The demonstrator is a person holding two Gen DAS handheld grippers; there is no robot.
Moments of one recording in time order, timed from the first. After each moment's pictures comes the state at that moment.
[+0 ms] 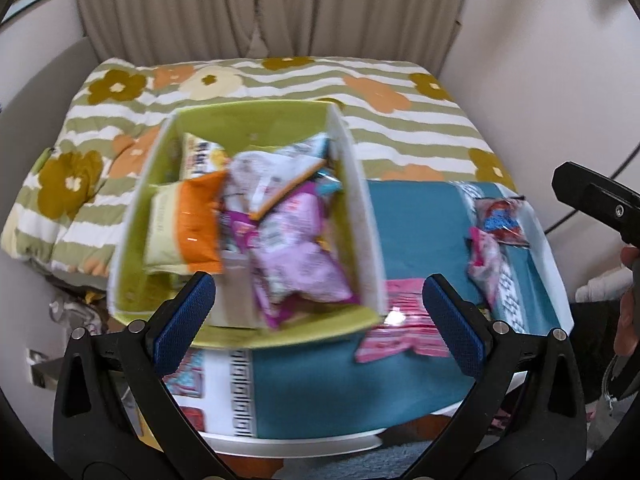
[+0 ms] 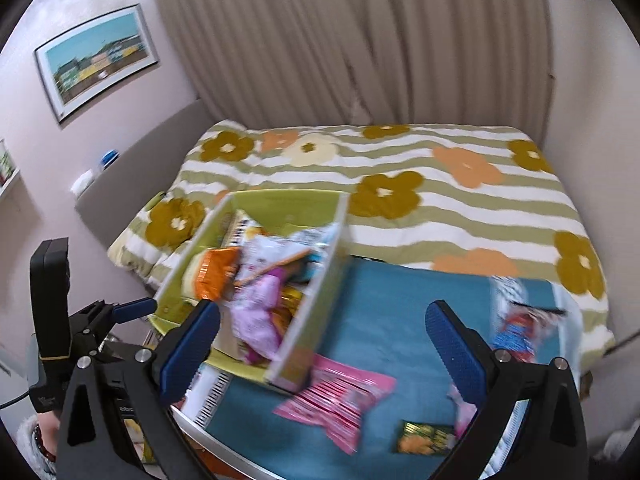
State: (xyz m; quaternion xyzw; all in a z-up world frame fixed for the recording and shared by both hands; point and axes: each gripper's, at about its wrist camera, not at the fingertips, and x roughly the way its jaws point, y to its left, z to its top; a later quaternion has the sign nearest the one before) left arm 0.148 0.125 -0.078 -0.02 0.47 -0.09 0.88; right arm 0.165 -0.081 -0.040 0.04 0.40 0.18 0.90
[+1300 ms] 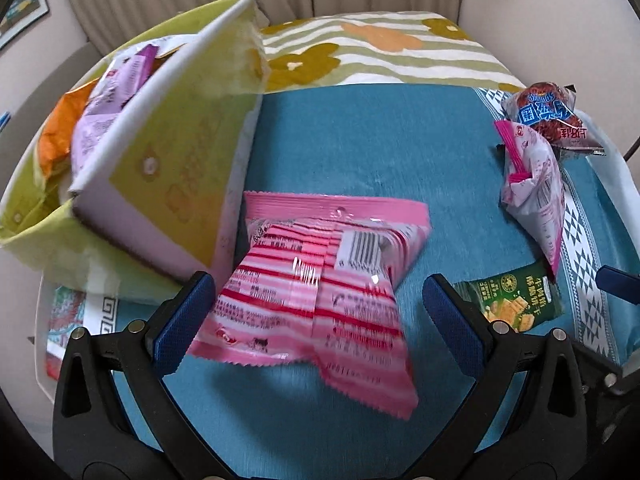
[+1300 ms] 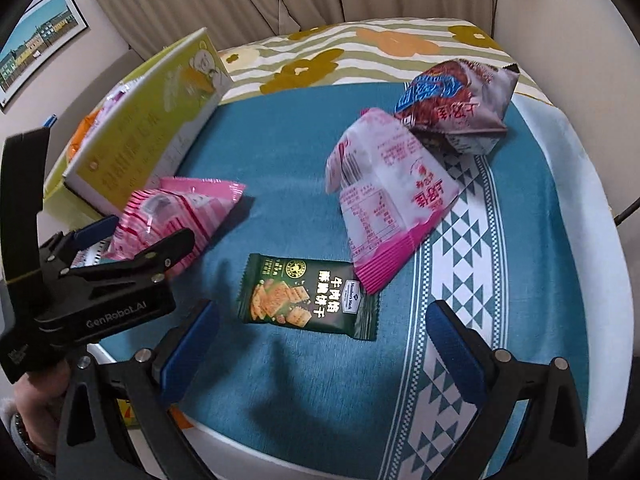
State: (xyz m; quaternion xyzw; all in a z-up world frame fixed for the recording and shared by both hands) left arm 0.137 -0.018 -0.250 0.06 0.48 -0.01 0.87; right arm 0.111 -0.192 -0.249 0.06 0.52 0.12 0.84
